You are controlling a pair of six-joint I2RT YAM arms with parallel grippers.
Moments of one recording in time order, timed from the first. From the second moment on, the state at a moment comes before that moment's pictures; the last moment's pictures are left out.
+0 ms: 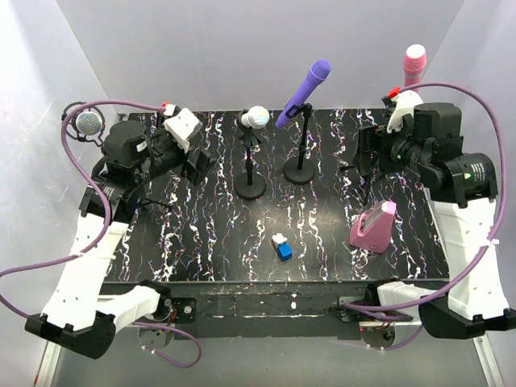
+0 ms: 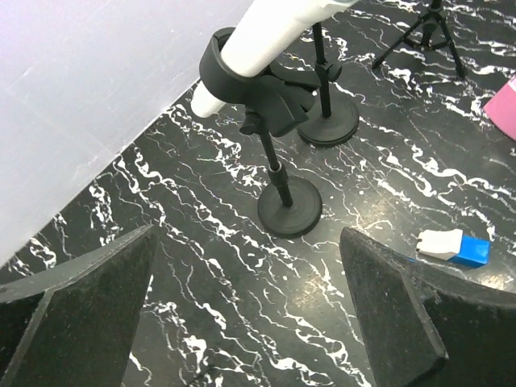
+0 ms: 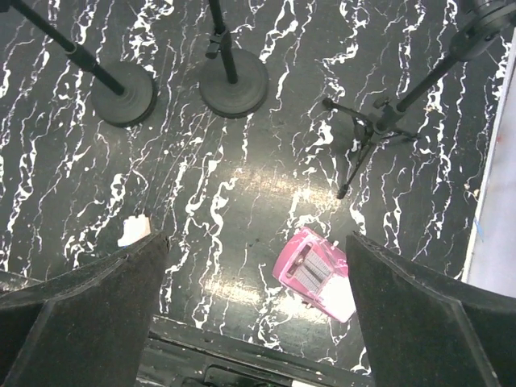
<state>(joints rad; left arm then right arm) -0.34 1.06 1.43 -0.64 0.37 0.33 0.25 1.19 1.80 -1.22 -0.07 0.00</state>
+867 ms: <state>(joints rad) -0.34 1.10 1.45 -0.63 0.56 0.55 0.30 1.07 1.55 -0.95 -0.70 -0.14</state>
